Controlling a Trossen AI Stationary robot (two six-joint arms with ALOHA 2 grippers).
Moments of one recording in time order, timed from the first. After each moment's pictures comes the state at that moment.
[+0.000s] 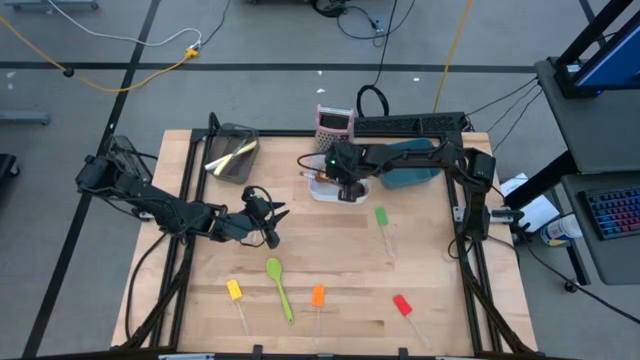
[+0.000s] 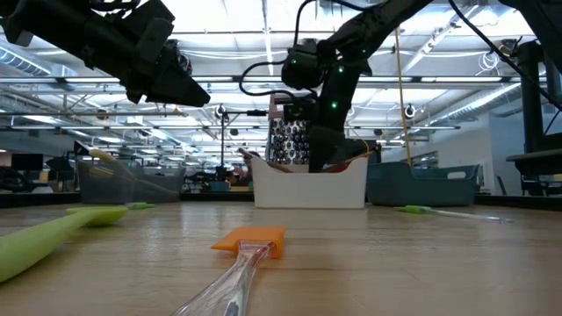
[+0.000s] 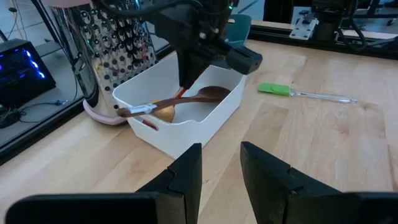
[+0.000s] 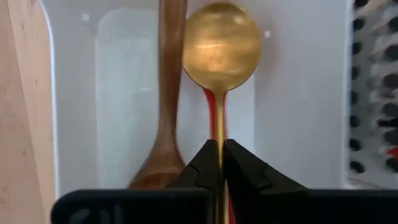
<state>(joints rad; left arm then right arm) -0.28 1.21 0.49 0.26 -0.73 -0.31 -0.33 1.92 1.38 -0.60 0.15 -0.27</state>
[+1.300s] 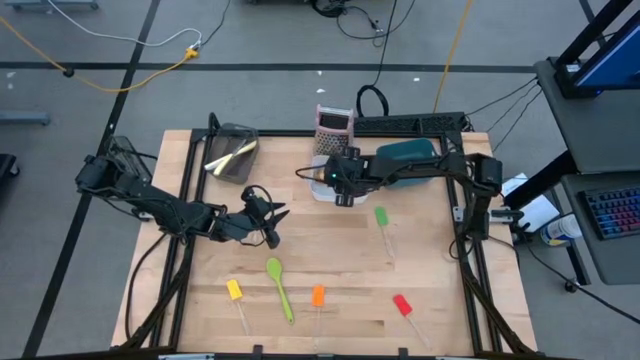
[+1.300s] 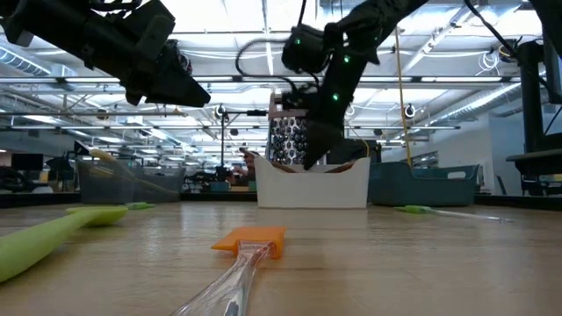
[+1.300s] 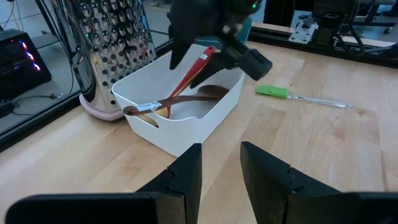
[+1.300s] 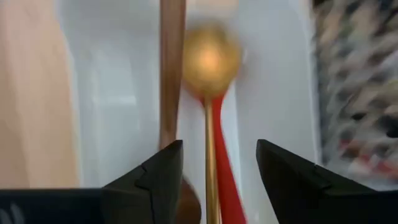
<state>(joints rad) -0.28 1.21 0.49 0.26 -0.72 -0.35 -0.23 1.86 1.31 -0.49 0.34 -0.25</state>
